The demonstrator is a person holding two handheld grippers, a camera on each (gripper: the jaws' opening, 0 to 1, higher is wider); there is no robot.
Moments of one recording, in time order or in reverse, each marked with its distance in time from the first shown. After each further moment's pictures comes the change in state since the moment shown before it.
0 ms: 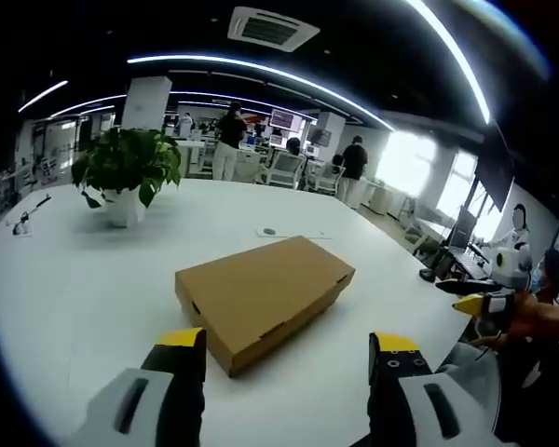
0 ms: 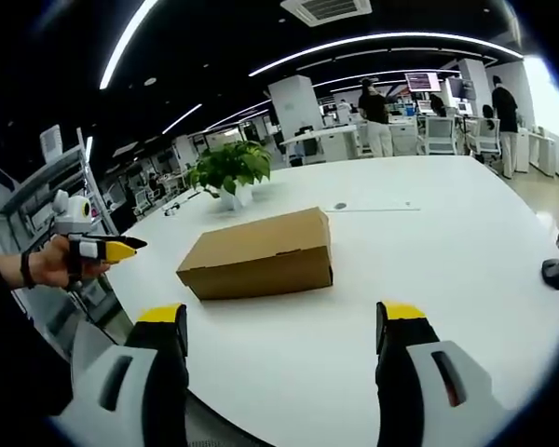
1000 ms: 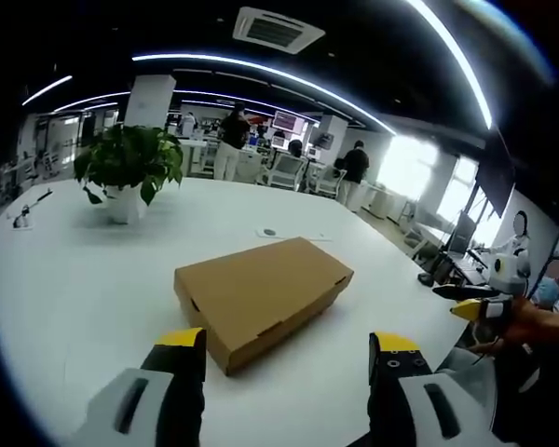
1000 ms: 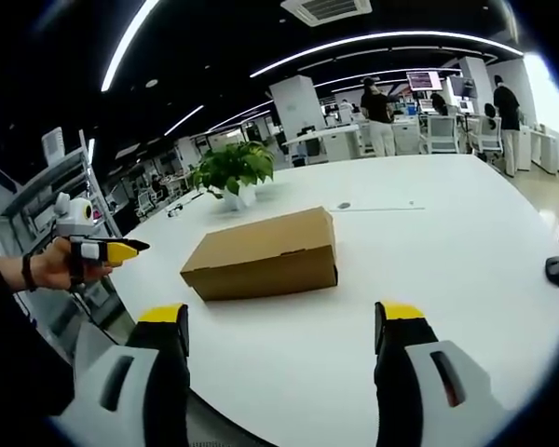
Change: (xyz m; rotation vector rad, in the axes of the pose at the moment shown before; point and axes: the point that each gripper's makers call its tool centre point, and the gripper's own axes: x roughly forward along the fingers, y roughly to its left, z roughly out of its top) left arm -0.002 -0.001 -0.003 -0.026 -0.009 -0.003; right arm 0.002 0.005 -0.001 0.007 -0.002 0.016
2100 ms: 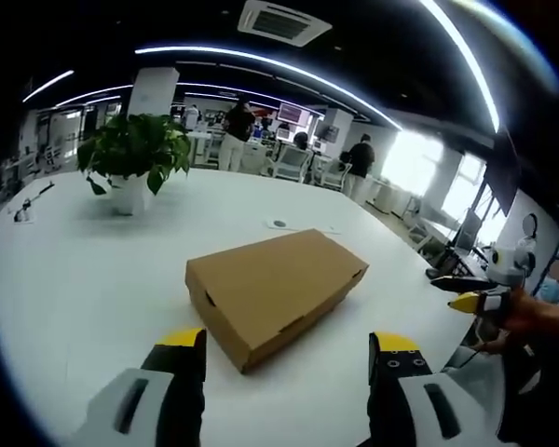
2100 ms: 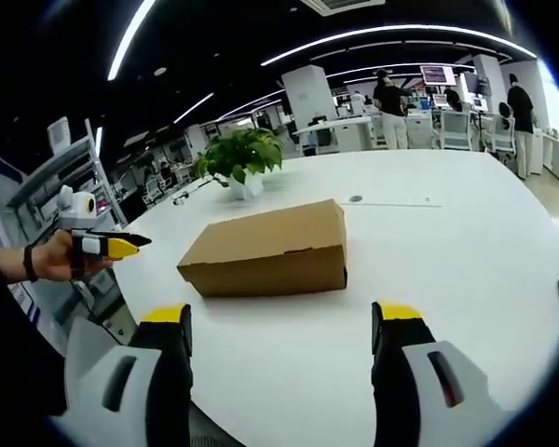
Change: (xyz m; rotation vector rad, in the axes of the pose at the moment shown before) left arm 0.011 0.029 -0.008 -0.016 0.040 0.021; right arm 0.041 -0.004 -0.001 -0.030 0.058 0.050
